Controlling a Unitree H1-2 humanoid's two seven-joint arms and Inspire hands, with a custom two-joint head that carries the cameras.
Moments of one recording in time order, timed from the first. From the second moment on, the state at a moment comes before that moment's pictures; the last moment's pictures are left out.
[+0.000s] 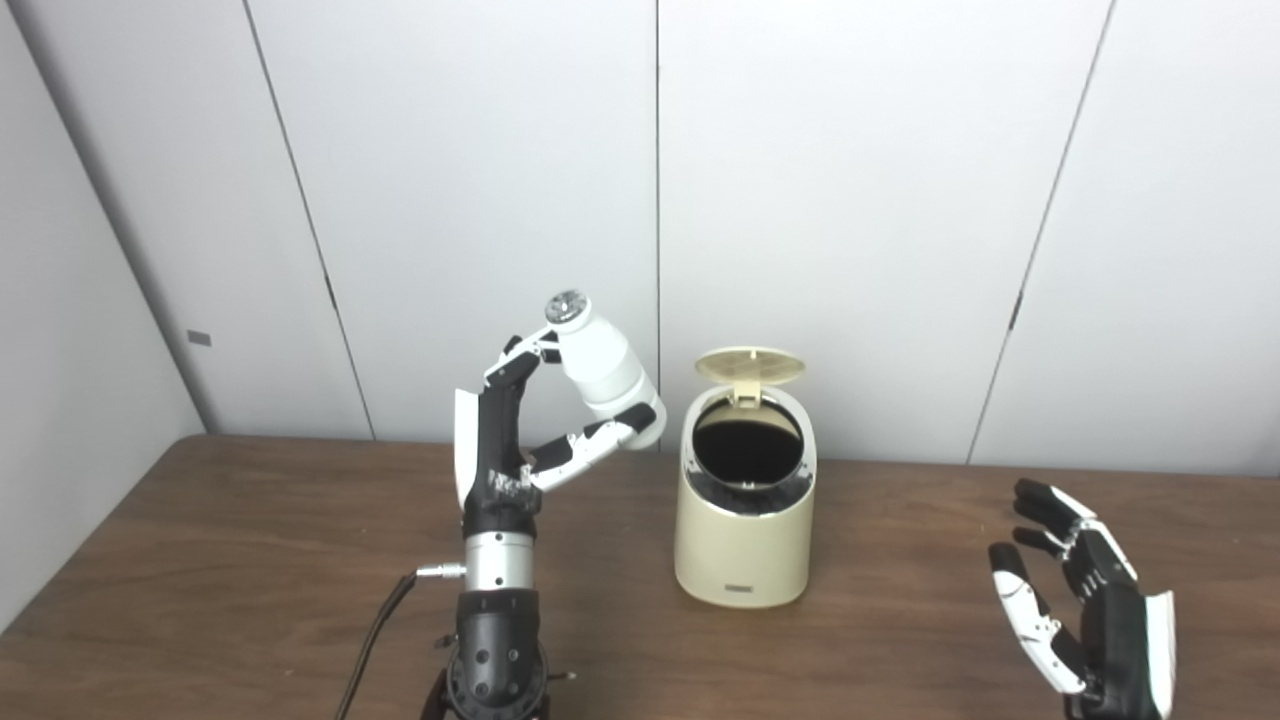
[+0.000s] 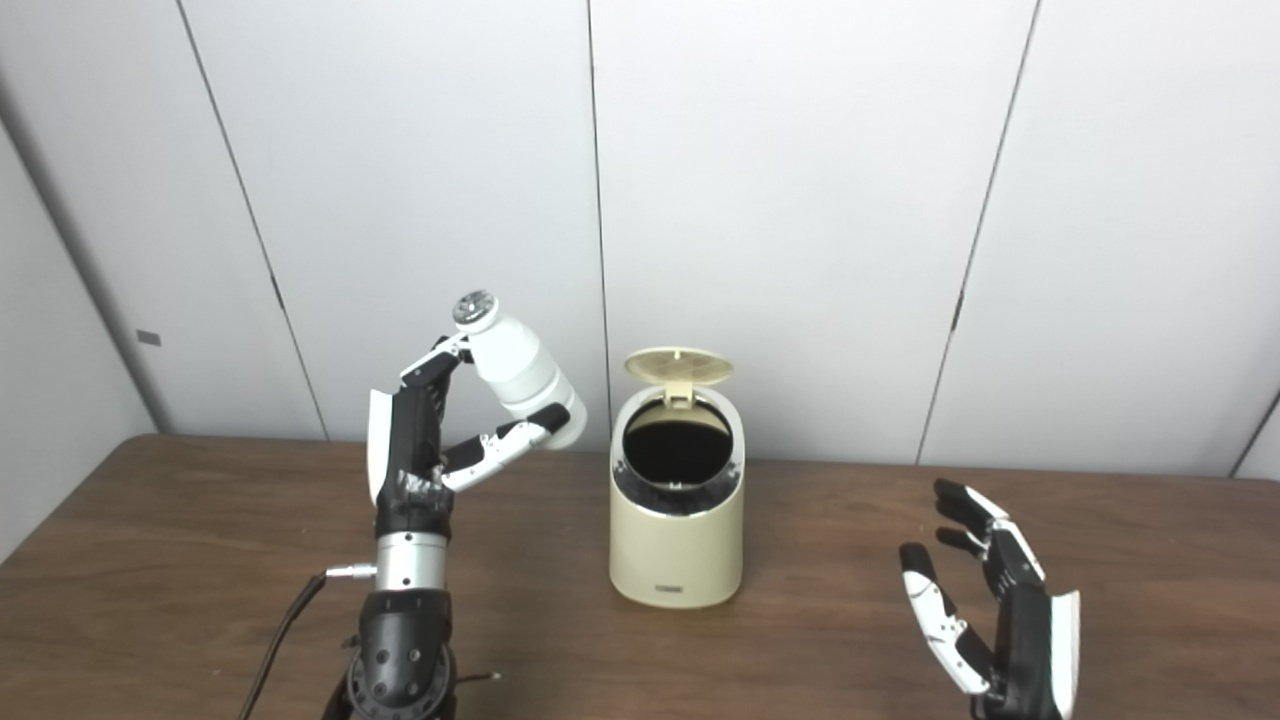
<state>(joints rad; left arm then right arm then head) -0.47 -0.03 0.01 0.14 0.28 -0.26 0.33 -0.16 -0.09 0.00 0.11 -0.26 -0.43 -0.45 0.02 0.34</state>
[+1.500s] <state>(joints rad) -0.69 0.11 -0.42 0.73 0.57 -0.45 0.83 -0.16 -0.10 0.04 0.12 -0.30 -0.43 -0.56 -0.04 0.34</state>
